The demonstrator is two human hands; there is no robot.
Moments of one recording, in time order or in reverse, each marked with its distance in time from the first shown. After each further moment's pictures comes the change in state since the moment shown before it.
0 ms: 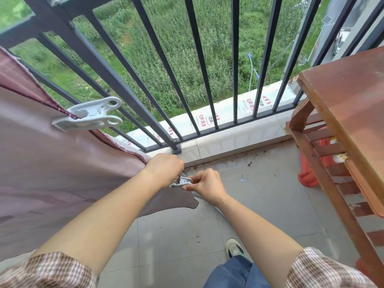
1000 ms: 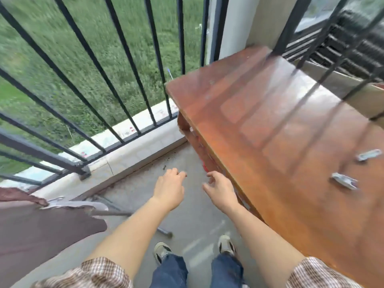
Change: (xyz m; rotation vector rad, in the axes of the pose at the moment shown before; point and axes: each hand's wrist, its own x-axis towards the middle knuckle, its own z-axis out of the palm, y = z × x) left_hand 0.054 0.319 -0.088 -0.554 0.222 0.115; right_hand -0.190 0.166 -0.275 -0.257 0.505 0.268
